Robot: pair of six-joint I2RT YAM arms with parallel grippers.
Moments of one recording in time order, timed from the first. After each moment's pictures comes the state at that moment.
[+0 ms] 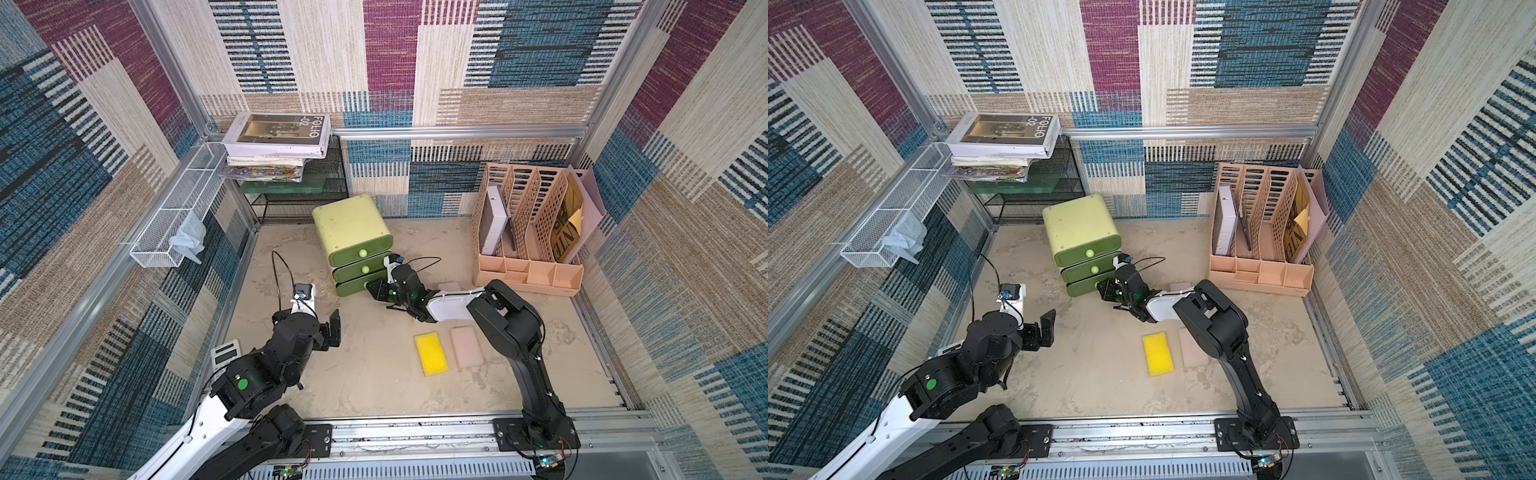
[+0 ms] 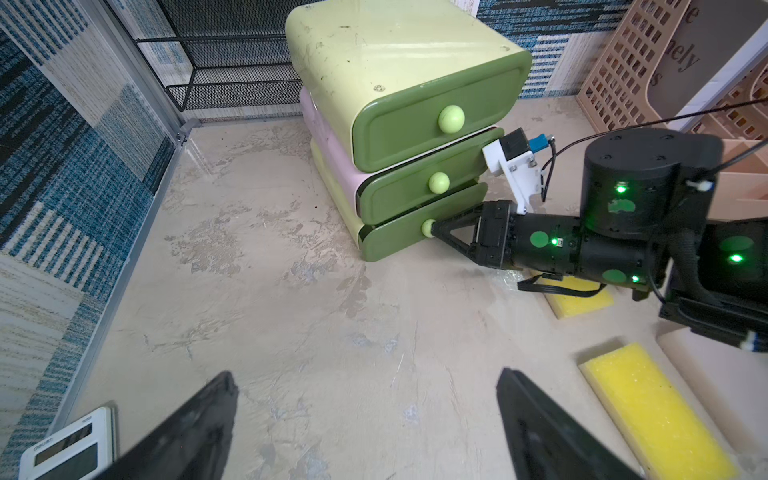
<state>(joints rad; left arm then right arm) -0.72 0.64 0.84 -0.78 -0.55 -0.34 0.78 2.19 1.29 0.46 -0.11 0.82</state>
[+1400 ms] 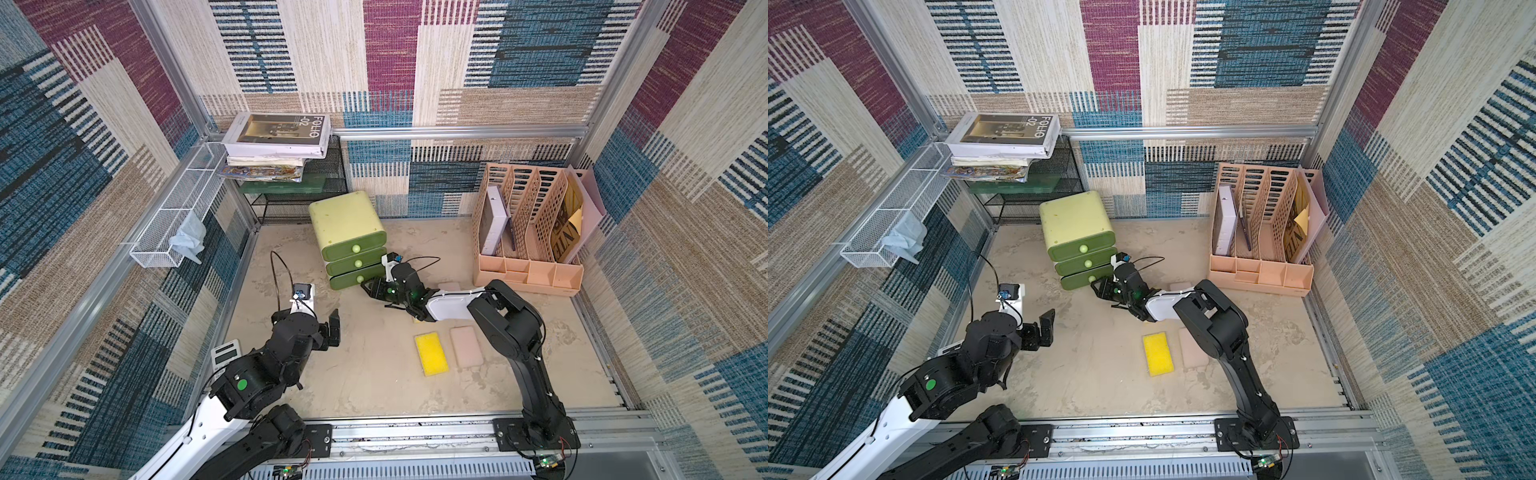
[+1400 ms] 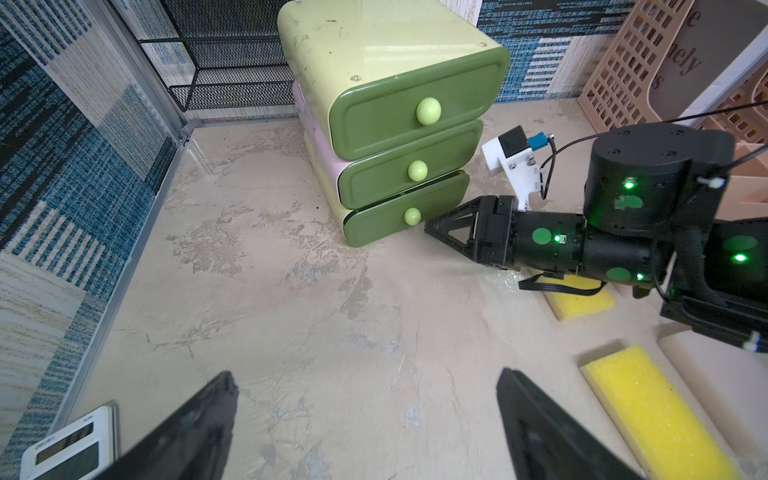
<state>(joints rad) -0.72 0.64 0.84 -0.78 -0.55 -0.34 0.78 2.18 1.29 0.49 -0.17 0.88</state>
